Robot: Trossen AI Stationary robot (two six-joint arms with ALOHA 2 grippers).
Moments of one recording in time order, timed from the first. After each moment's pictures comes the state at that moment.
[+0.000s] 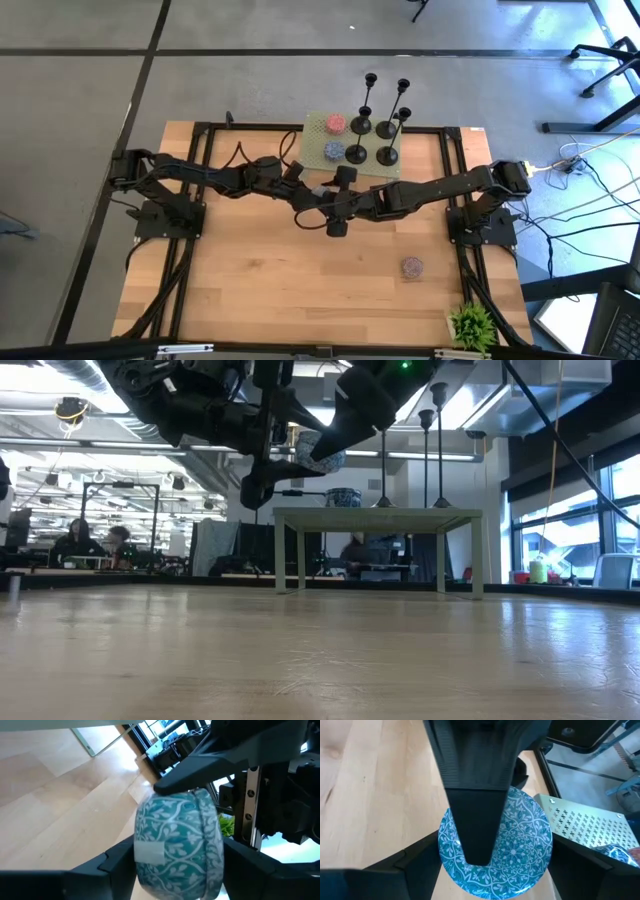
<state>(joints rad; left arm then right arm) 0.17 1.47 0.70 0.50 0.24 -0.94 0.16 1.70 1.27 -0.30 0.51 -0.11</state>
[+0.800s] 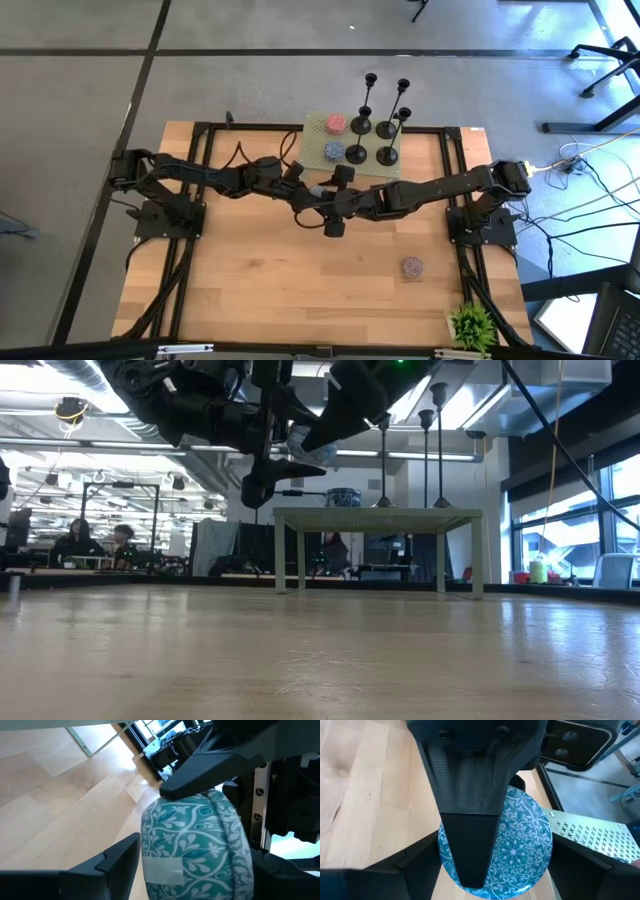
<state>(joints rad) 0.17 1.47 0.70 0.51 0.25 -0.92 0.16 1.70 1.27 -0.24 0.49 -0.12</state>
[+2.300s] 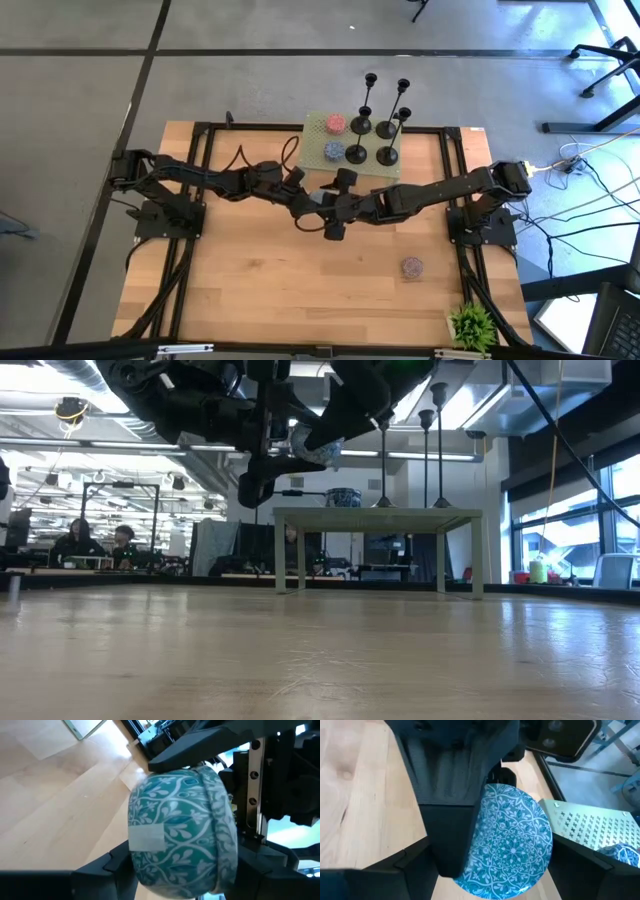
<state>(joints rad) 0.12 1.47 0.70 0.49 0.26 -0.94 0.18 1.70 1.27 -0.26 0.53 -0.04</state>
